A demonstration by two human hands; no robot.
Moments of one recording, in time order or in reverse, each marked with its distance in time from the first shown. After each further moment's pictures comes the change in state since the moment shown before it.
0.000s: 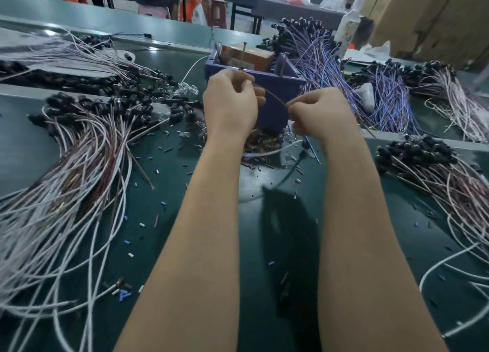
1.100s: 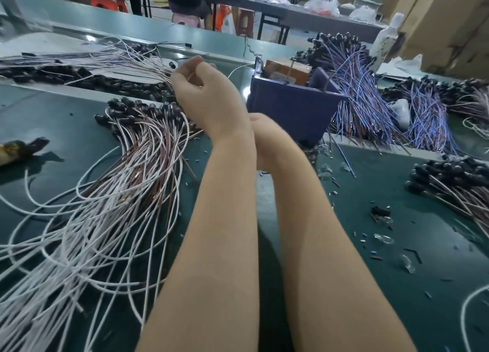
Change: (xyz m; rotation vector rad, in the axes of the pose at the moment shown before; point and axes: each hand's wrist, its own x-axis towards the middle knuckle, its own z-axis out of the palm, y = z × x) left_hand 0.002 0.029 -0.061 -0.654 0.674 -0.115; right_hand -0.042 -0.066 0.109 0.506 -0.584 0.124
